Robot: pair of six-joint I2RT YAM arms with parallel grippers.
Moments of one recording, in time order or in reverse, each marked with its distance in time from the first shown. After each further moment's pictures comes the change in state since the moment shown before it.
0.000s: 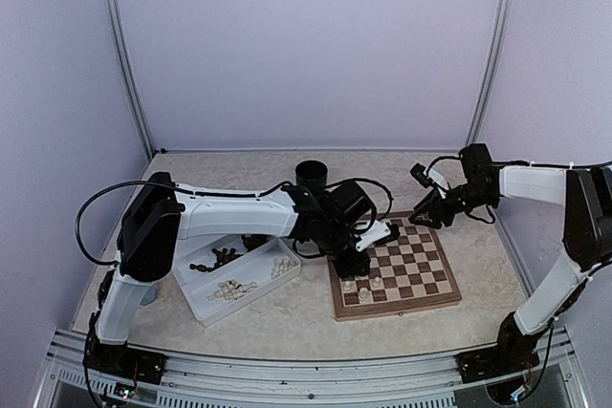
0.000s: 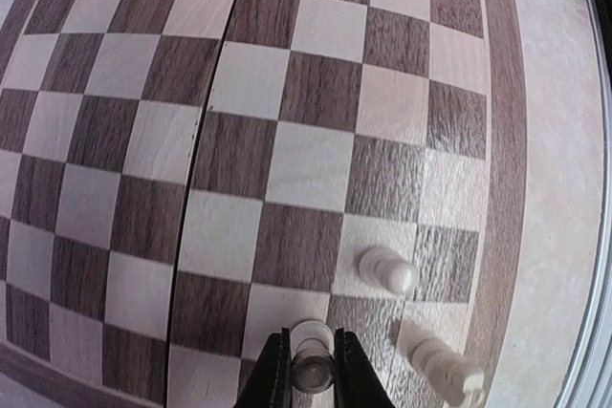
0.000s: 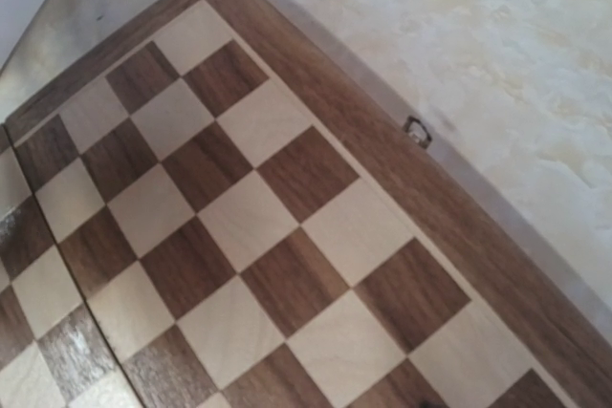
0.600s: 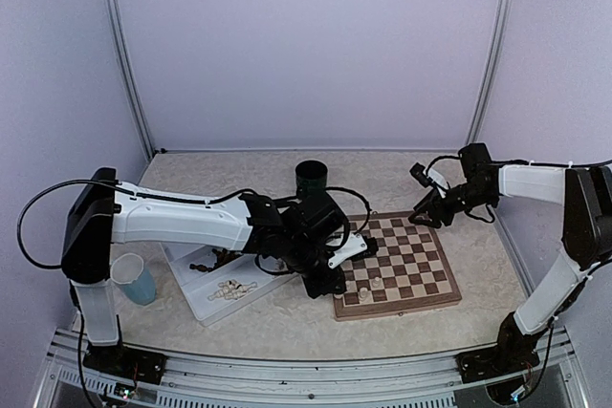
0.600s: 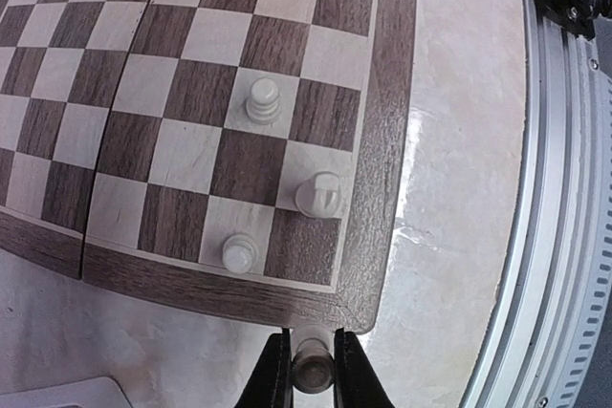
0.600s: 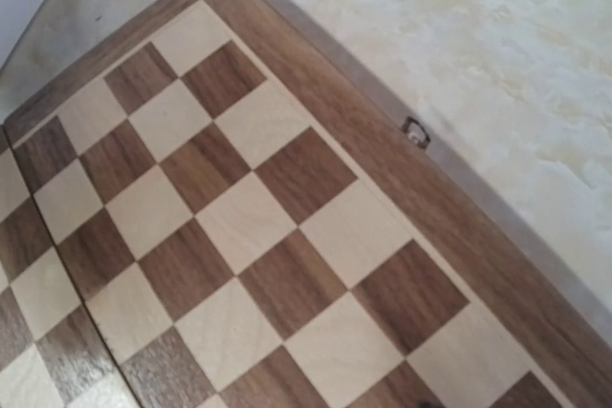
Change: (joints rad) left arm -0.062 -0.333 -0.386 0.045 -0.032 -0.089; right arm 0.000 0.009 0.011 -0.007 0.000 0.000
